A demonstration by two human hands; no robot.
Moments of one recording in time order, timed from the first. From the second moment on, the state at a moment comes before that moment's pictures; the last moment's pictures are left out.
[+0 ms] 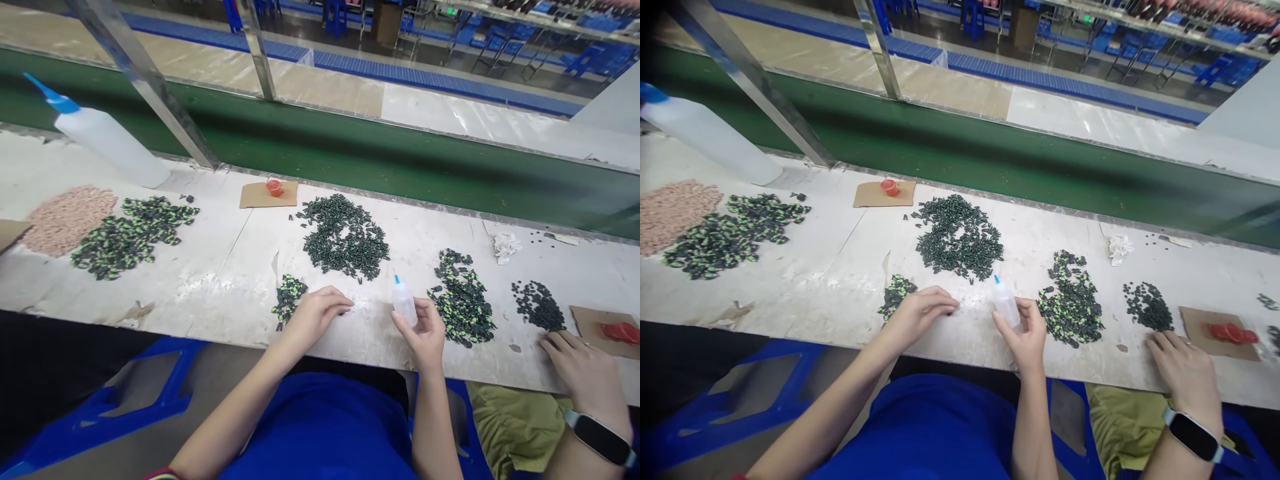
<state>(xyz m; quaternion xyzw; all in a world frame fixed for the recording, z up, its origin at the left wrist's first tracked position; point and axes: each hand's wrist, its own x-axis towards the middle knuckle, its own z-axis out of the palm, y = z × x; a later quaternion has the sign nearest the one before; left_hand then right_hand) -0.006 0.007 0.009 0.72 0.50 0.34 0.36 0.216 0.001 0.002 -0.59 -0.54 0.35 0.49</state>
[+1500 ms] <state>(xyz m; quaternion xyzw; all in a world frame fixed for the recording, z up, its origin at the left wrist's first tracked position) -0.002 0.003 -0.011 0.71 0.58 0.30 0.25 0.183 -0.001 -0.005 -0.64 -0.47 0.40 0.46</state>
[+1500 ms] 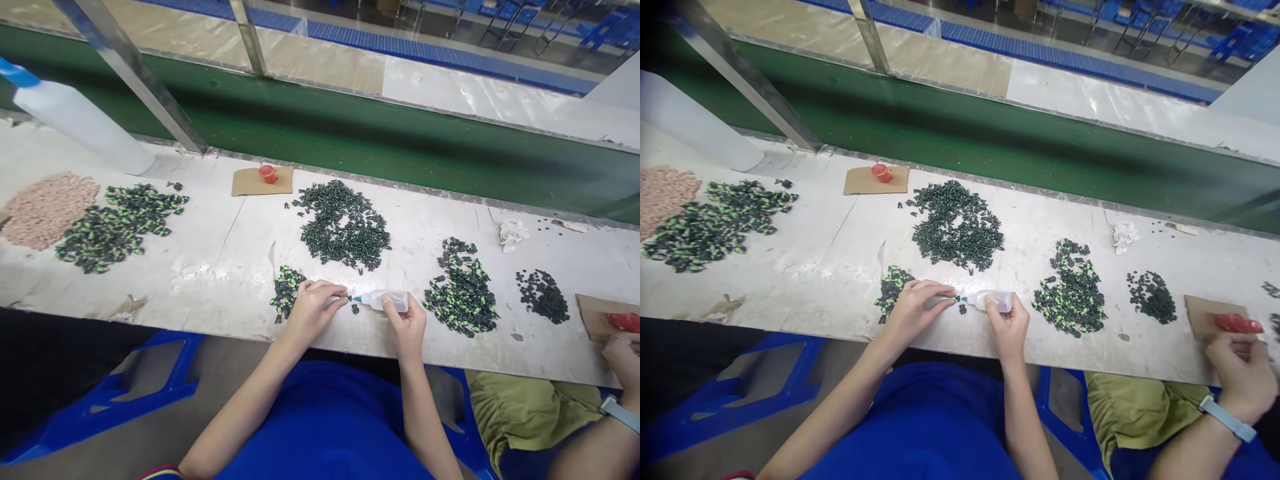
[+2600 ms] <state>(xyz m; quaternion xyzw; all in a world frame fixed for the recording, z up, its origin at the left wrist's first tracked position) -0.001 0.003 -0.012 0.70 0.59 0.29 0.26 0.181 -0.002 -0.002 -0.64 -0.47 0.38 0.47</state>
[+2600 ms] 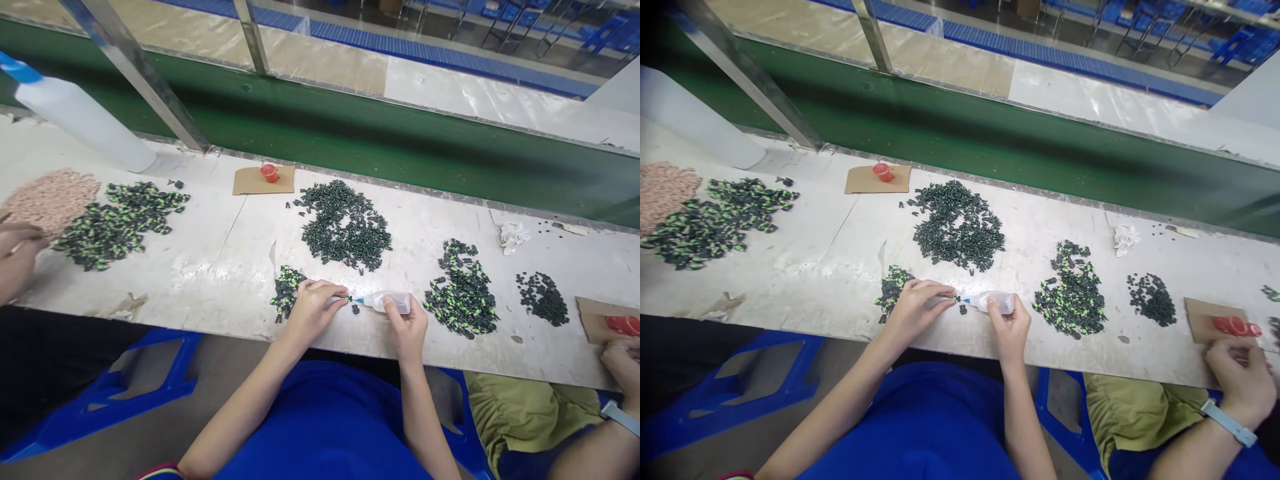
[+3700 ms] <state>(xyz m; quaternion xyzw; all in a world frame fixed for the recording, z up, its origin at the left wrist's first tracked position) 0.000 0.001 -0.018 0.72 0.57 0.32 0.23 0.211 0.031 0.003 -0.64 -0.50 0.33 0.48</state>
